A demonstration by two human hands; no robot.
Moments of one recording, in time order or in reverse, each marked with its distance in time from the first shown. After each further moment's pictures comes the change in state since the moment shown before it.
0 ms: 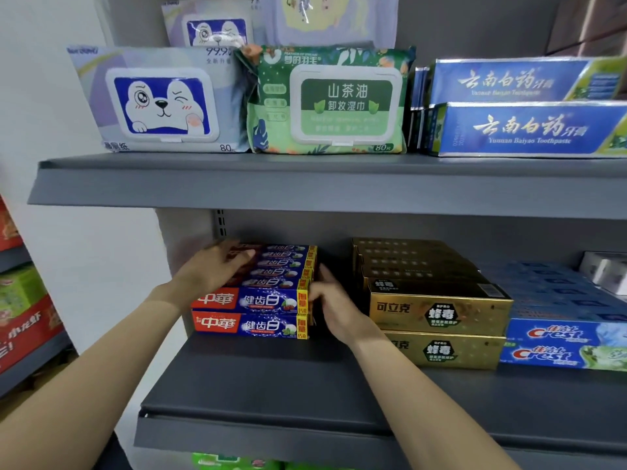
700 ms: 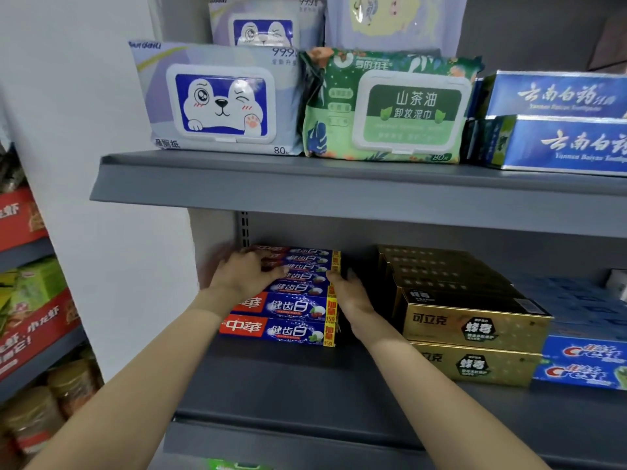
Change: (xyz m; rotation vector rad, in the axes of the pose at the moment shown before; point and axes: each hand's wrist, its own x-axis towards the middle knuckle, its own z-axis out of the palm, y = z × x) left_hand 0.010 -0.011 0.013 0.129 -0.037 -0.010; right_hand 0.014 -0.017 0.032 -0.295 0.347 0.128
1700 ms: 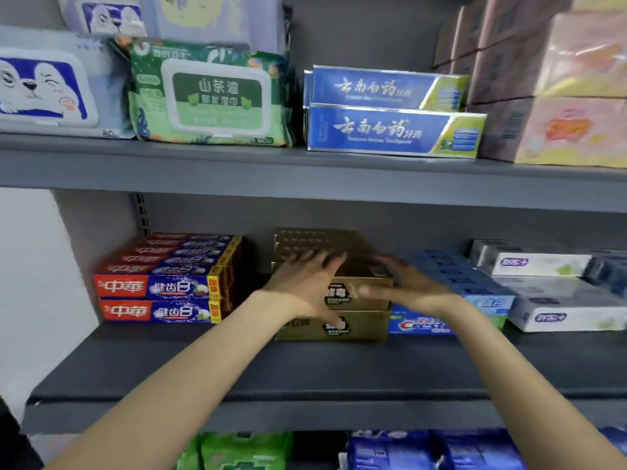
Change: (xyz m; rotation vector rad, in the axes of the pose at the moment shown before) left_hand -0.078 0.257 0.060 0.347 -0.153 0.555; right_hand -0.080 -0.005 -0.279 -0.882 -0.093 -0.166
